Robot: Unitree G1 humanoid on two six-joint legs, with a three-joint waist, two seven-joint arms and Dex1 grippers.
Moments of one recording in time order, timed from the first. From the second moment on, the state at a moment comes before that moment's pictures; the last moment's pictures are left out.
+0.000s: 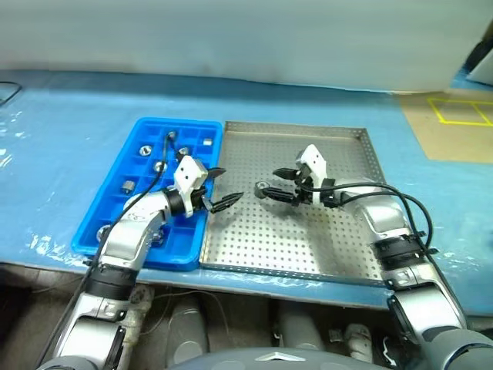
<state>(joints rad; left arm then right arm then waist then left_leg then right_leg) -0.32 0.39 -0.07 -0.06 -0.29 0.29 -0.82 -0.61 -0.44 0.21 0.33 0.20 0.41 0.91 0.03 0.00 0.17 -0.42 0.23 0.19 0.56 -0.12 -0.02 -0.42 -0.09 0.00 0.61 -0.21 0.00</state>
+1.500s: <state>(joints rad) 0.11 0.51 0.27 -0.47 -0.37 0.42 -0.54 -0.78 -0.16 0.40 0.49 0.14 0.22 1.30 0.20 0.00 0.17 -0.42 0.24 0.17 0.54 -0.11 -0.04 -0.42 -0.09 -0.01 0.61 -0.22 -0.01</state>
